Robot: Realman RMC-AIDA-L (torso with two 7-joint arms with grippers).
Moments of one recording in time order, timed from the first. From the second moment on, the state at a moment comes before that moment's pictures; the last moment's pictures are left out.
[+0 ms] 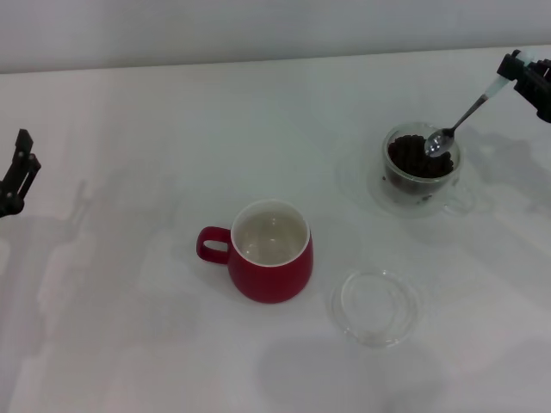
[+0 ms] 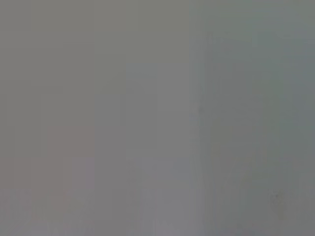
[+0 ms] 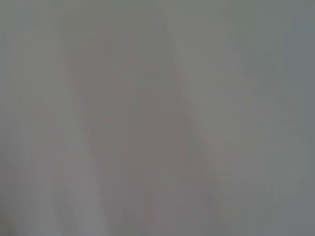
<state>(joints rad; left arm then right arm) -0.35 -2.09 2.83 0.20 -1.30 1.38 0.00 0.36 1.94 -0.53 -0.40 1.60 1.45 -1.94</state>
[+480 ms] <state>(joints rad) -0.36 -2.09 2.83 0.20 -1.30 1.37 0.00 0.35 1.95 -0.55 -0.40 1.60 1.49 -2.01</state>
